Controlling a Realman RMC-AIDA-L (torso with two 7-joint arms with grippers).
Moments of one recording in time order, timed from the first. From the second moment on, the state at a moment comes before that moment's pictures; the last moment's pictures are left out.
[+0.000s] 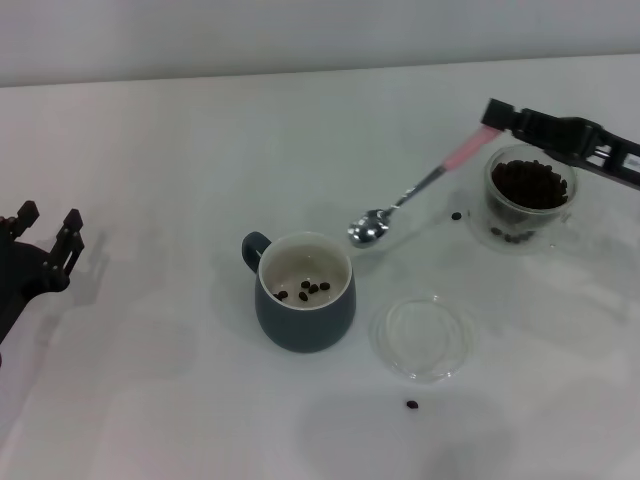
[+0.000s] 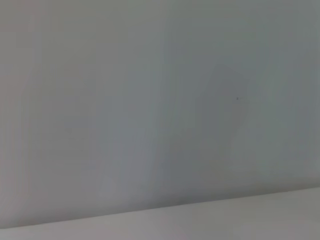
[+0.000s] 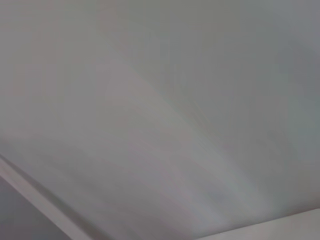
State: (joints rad) left arm -0.34 -2.08 -1.22 -0.15 -0.13 -1.08 2.83; right arm 0.39 1.97 -0.67 -0.42 1.58 1.64 -1.38
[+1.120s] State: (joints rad) left arm -0.37 -2.08 -1.22 -0.15 -0.13 -1.04 2.83; right arm 0.35 1.94 -0.70 -0.45 1.39 1.60 -1.50
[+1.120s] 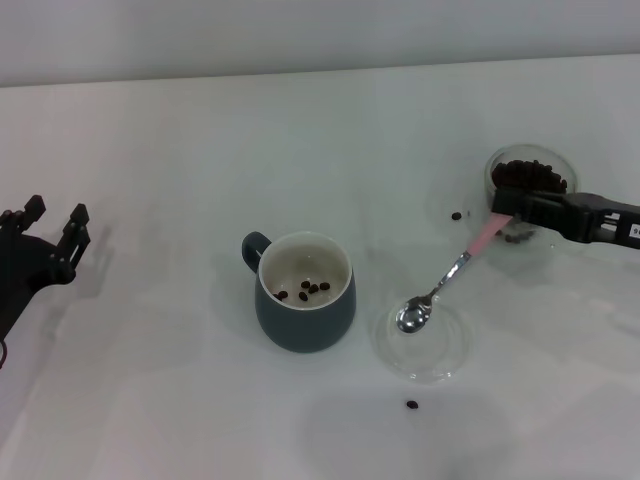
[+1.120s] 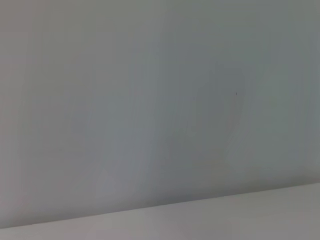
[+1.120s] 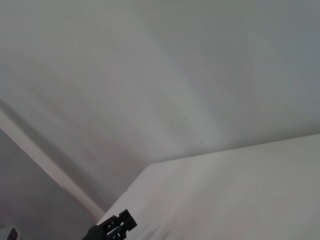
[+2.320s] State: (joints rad) left arm -0.40 -2.08 -1.23 -0.15 -0.13 -1.04 2.83; right arm 0.40 1.95 -0.70 -0.44 1.23 1.47 -1.36
